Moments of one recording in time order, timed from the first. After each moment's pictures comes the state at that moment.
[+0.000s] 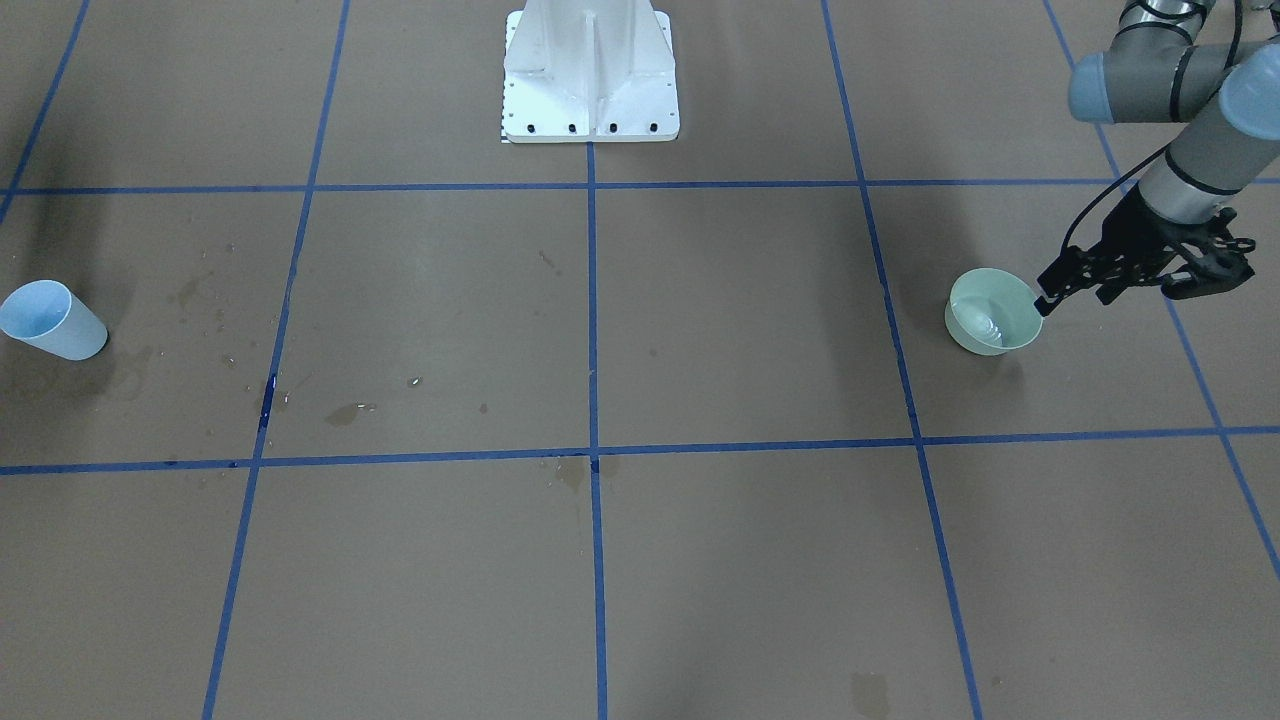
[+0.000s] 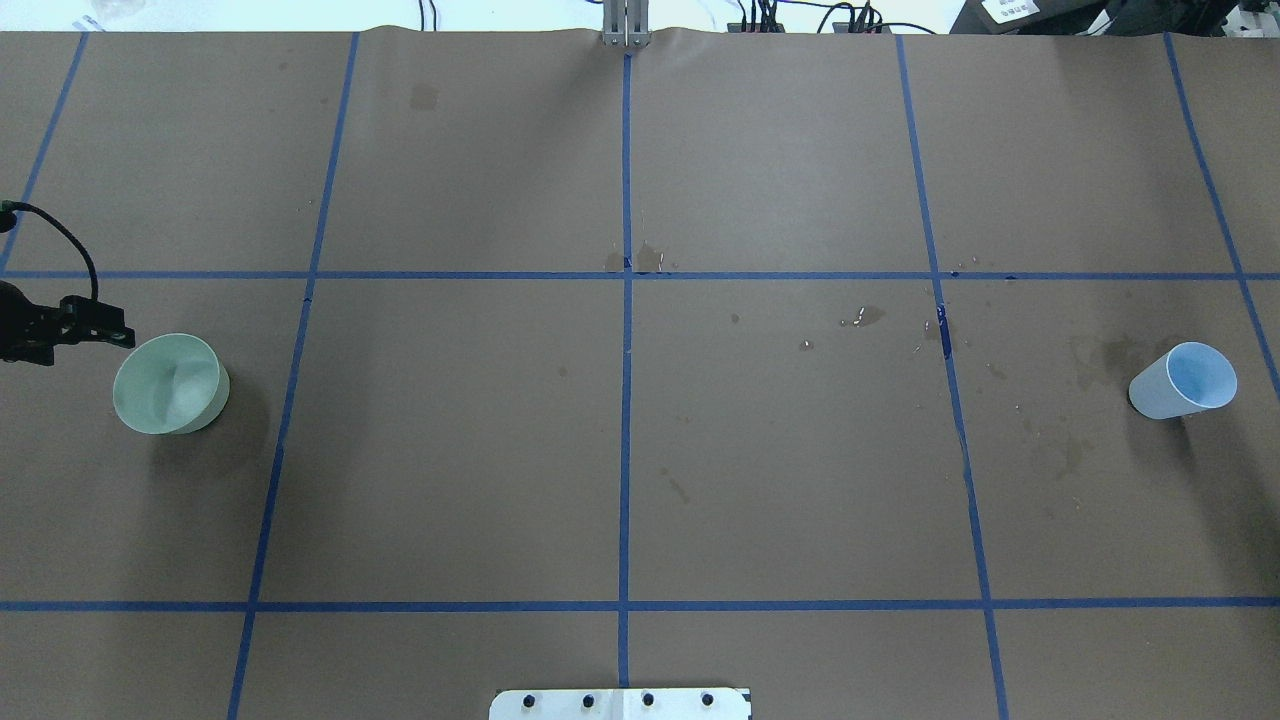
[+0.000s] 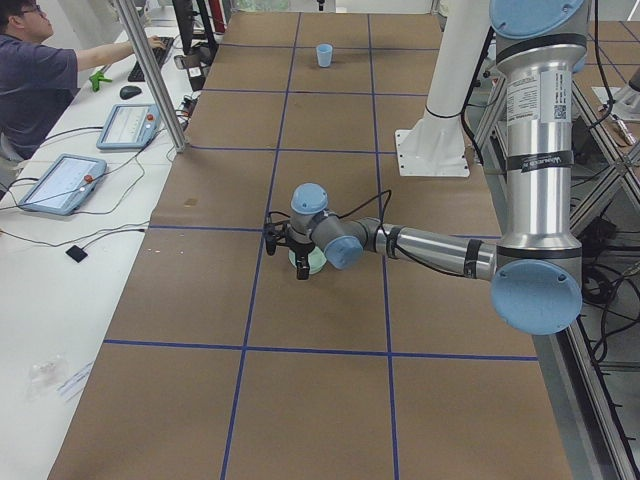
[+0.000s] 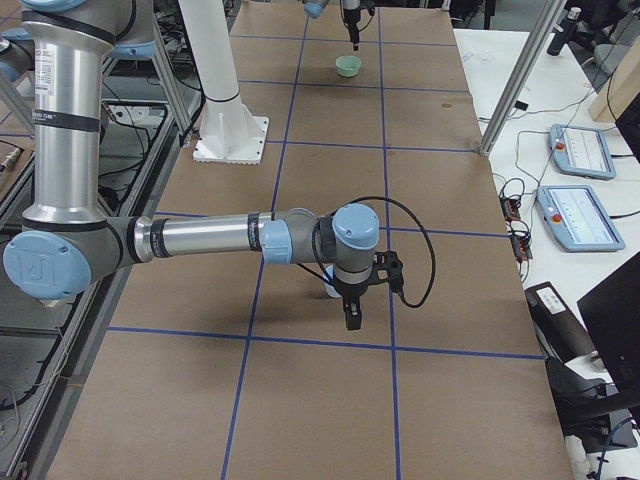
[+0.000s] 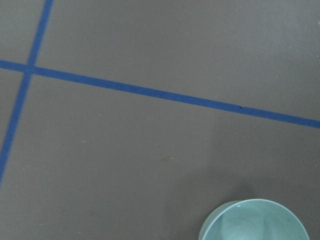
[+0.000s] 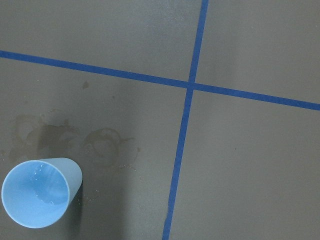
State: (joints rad) left arm -0.96 -1.50 -1.73 -2.18 -2.11 -1.07; right arm 1.51 -1.67 1.78 -1.59 2.30 -0.05
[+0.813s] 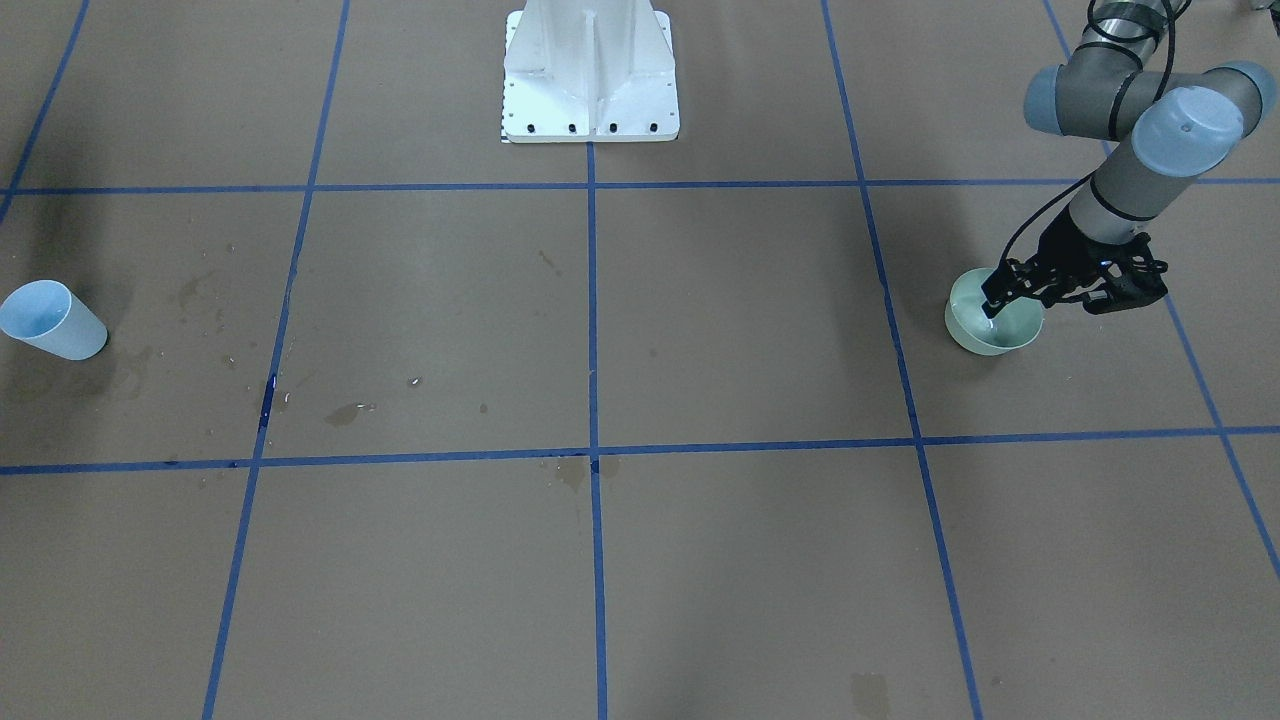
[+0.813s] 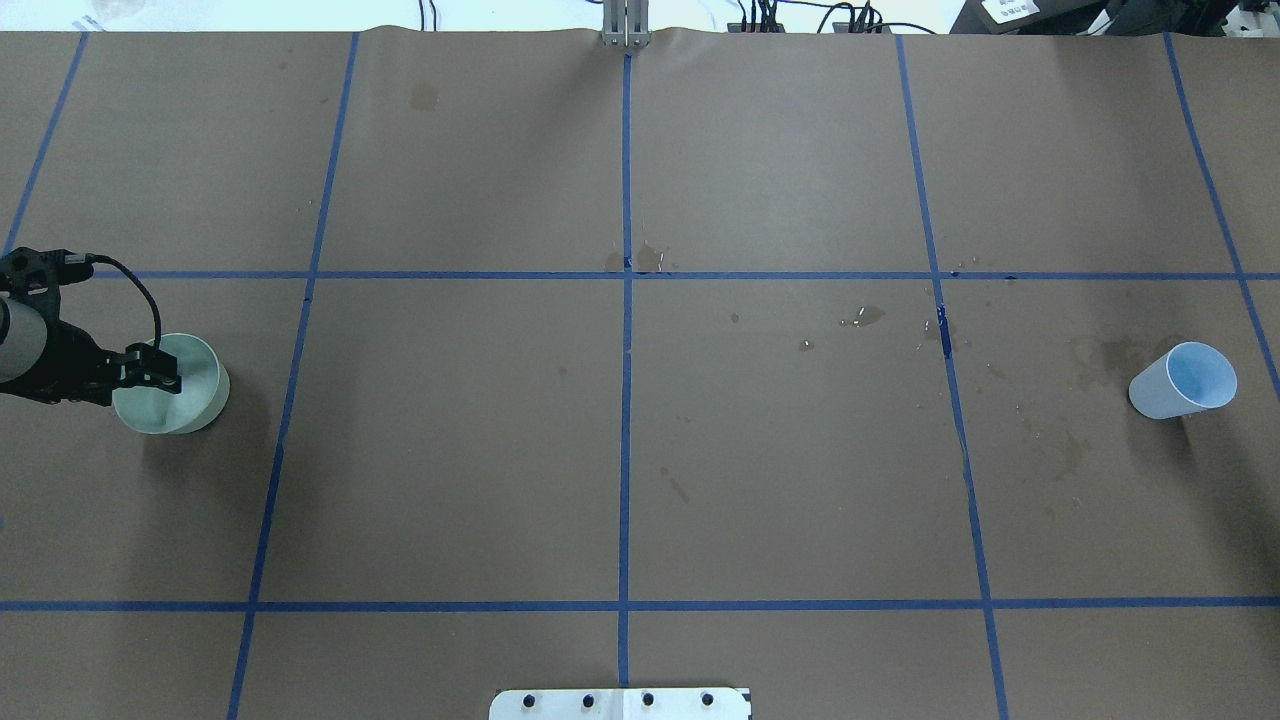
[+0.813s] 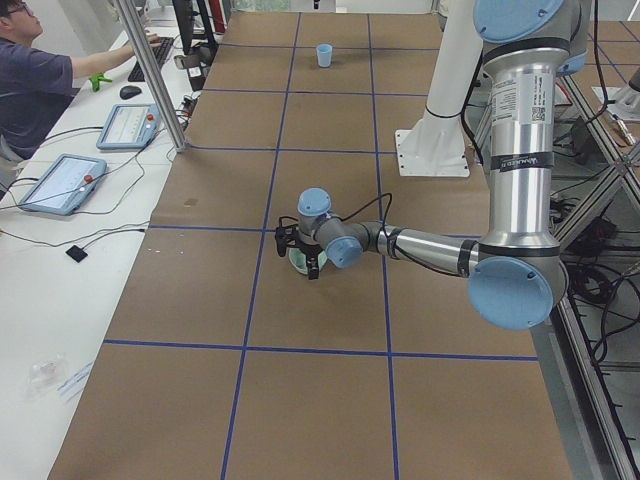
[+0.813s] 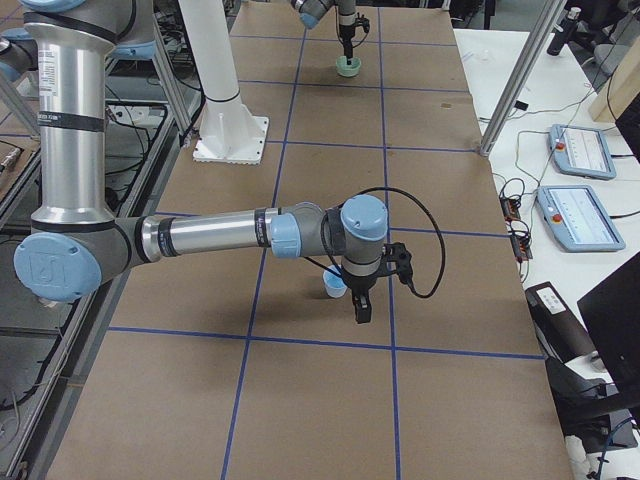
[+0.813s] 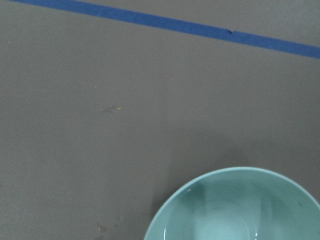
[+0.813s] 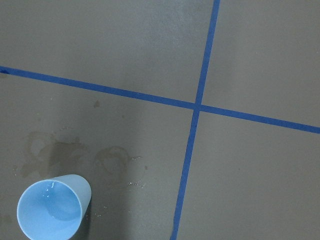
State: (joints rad) left arm -0.86 -1.51 -1.69 -2.18 -2.09 -1.10; right arm 1.51 -1.62 1.79 -1.60 2.31 -0.05
